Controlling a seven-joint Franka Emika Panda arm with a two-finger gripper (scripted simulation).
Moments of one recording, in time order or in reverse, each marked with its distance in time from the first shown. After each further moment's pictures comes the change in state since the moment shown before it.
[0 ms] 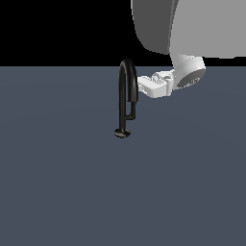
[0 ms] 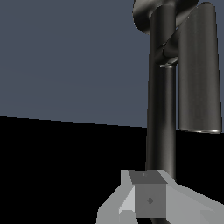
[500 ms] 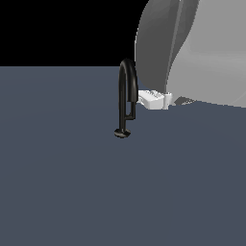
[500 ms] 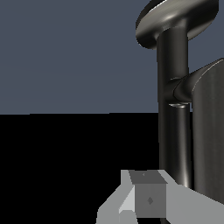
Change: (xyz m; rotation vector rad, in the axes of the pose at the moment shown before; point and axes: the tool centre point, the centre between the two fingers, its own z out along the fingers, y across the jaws) arm 0.049 -0.006 0.002 0.094 -0.107 0.094
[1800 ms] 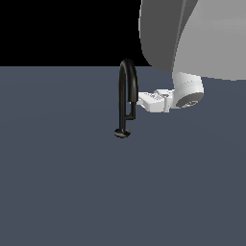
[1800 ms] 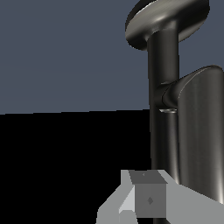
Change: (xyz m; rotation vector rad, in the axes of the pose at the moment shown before) arm 0.006 0.010 0.001 0.021 -0.023 0.021
